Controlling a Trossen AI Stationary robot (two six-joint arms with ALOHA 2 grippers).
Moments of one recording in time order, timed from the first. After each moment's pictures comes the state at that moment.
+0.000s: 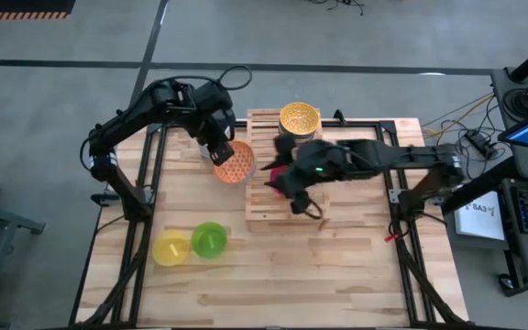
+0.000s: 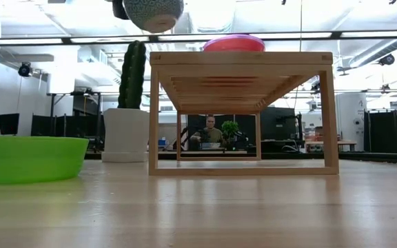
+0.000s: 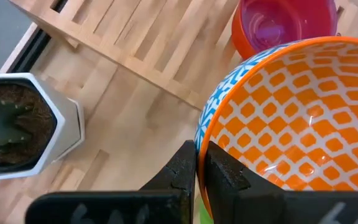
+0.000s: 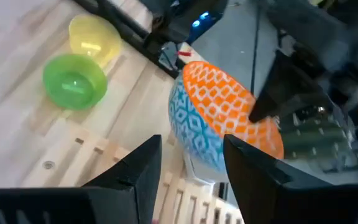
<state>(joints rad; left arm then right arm) 0.33 1.66 2.11 -1.57 0.08 -0.24 0.09 1.65 1.87 -0.75 0.18 -0.65</state>
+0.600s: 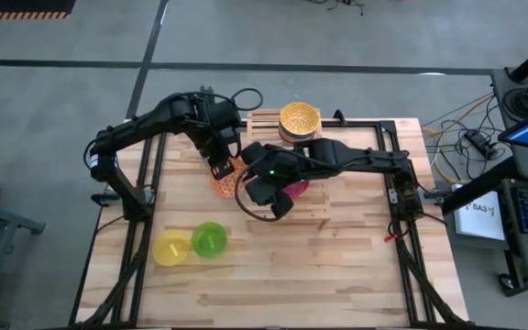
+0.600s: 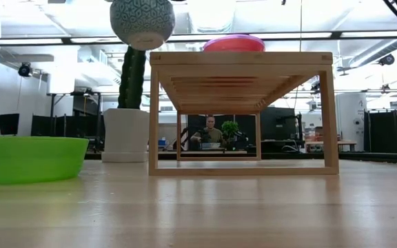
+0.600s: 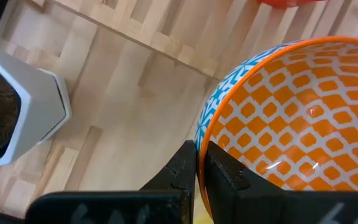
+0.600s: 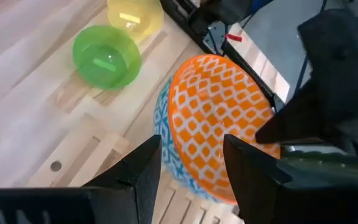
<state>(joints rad) 0.29 1.66 1.95 -1.57 0.10 -0.19 0.06 2.01 2.34 -1.09 0.07 -0.73</state>
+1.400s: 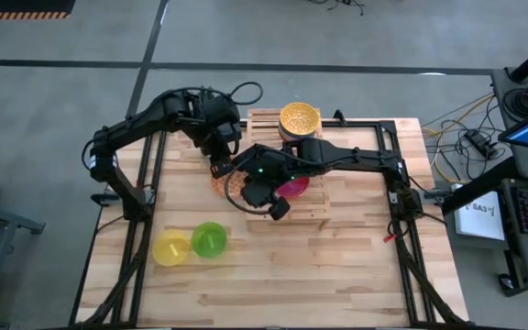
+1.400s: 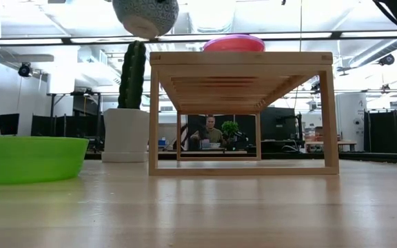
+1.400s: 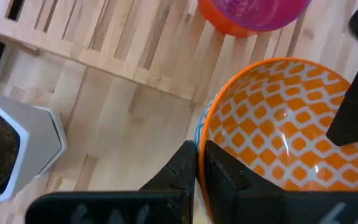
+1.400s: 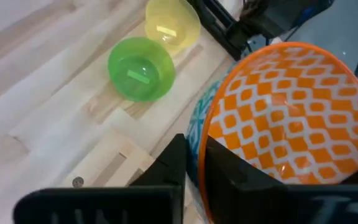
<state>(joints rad) 0.27 1.66 2.02 -1.54 0.14 -0.12 0.01 2.07 2.34 -1.09 -0.10 -0.76</state>
